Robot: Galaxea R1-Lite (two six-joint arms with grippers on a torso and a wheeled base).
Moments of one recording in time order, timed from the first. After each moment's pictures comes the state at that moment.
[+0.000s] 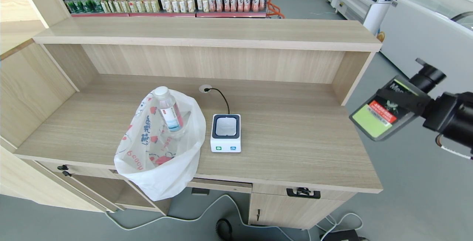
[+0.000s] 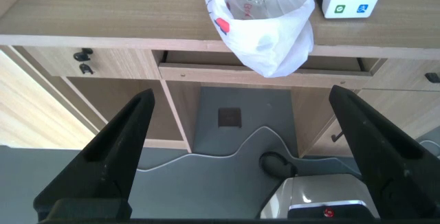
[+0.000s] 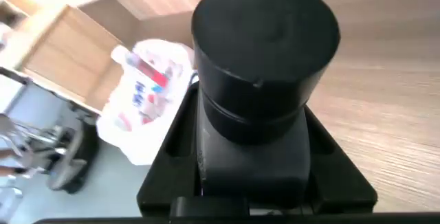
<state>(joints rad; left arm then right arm) -0.01 0.00 0.00 0.04 -0.04 0.03 0.14 1.28 -0.62 -0.71 0.41 0.38</state>
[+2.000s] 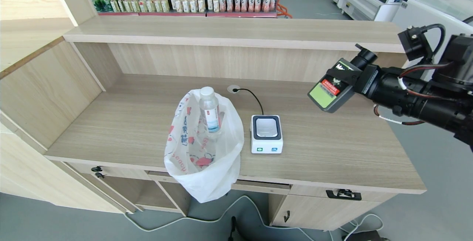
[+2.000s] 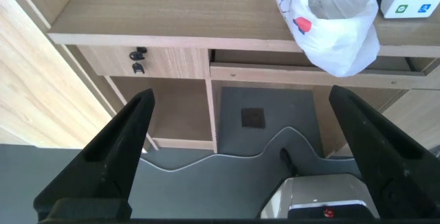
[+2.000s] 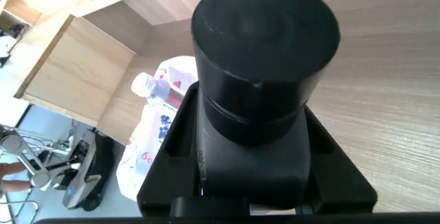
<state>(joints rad) -0.01 0.00 0.00 0.04 -0.04 0.03 0.27 1.60 -0.92 -0.72 0.29 0.42</state>
